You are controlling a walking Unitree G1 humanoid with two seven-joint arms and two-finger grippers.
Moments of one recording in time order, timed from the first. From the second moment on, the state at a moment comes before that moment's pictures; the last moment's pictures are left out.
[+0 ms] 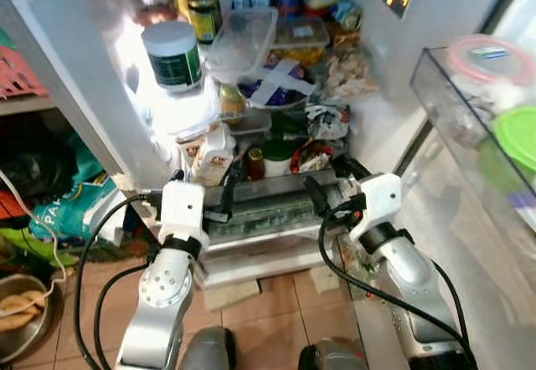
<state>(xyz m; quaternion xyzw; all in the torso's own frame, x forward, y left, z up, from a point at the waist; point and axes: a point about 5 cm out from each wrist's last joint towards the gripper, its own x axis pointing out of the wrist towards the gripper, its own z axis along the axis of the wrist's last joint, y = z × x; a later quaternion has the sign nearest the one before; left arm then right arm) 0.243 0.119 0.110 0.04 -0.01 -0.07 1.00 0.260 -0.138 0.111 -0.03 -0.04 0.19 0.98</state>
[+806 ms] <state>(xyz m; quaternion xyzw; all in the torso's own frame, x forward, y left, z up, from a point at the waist) 0.253 0.116 0.108 0.04 -0.02 -0.08 1.00 0.257 -0.140 0.108 -0.02 -0.01 0.16 0.99</state>
